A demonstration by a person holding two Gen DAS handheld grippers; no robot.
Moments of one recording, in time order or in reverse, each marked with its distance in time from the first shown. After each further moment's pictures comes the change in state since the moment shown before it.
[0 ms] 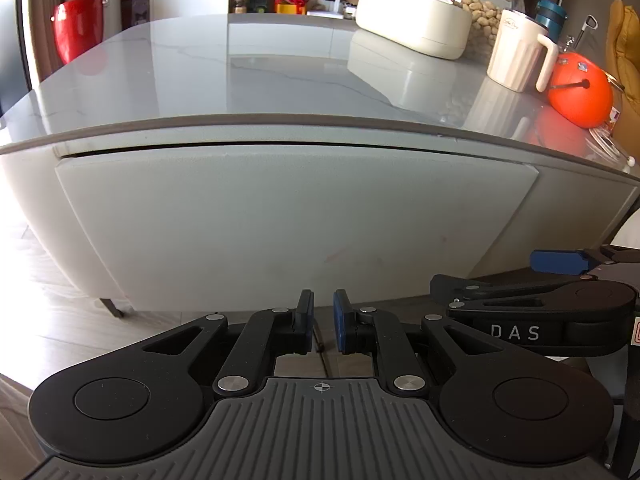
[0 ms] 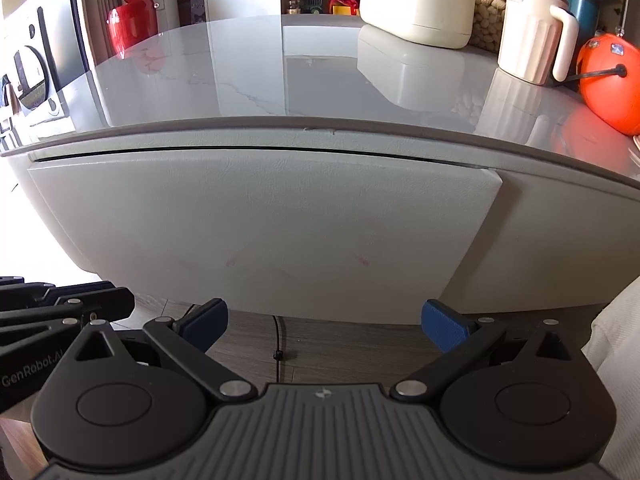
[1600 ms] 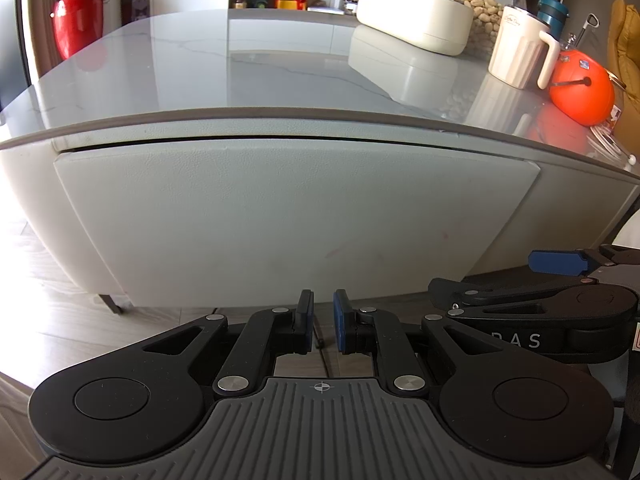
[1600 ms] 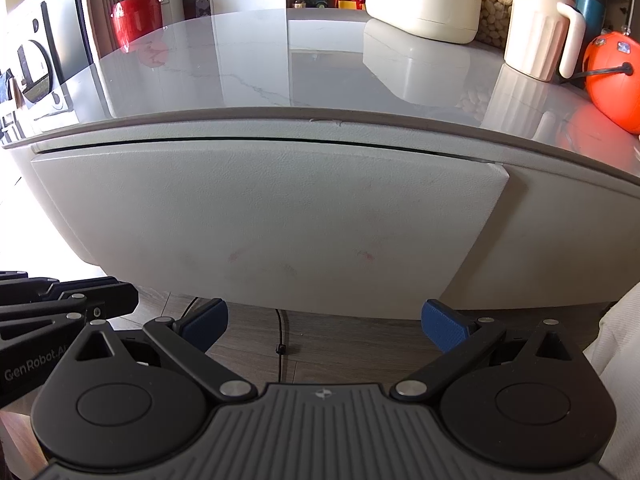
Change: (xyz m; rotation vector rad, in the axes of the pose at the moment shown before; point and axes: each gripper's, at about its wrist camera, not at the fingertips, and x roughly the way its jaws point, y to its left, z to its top) left arm 0.004 0.002 0.000 -0.056 -0.012 0.021; right arm 0.003 0.005 -0.006 -0.011 0.008 0.002
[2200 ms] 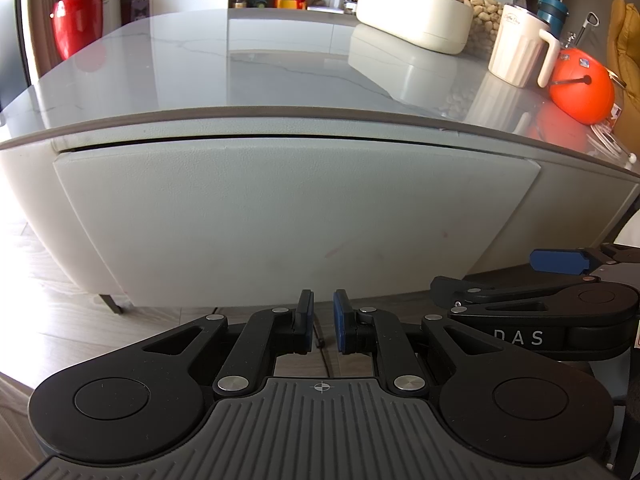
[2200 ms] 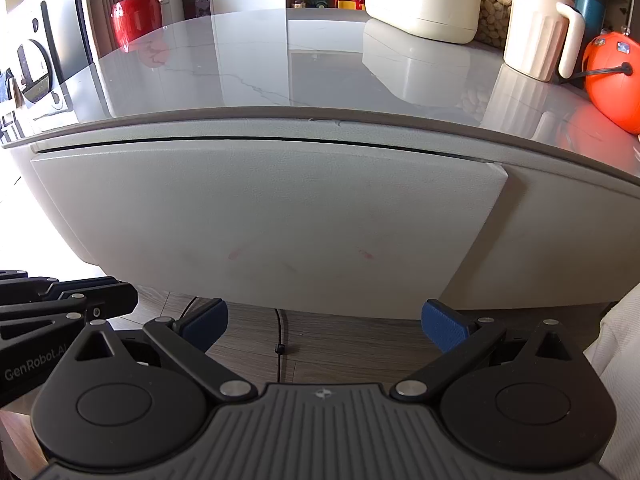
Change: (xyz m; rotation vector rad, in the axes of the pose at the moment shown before) left arm 0.000 0.000 0.000 -0.009 -0.004 0.004; right arm -0.002 -0.001 0.000 0.006 0.001 -0.002
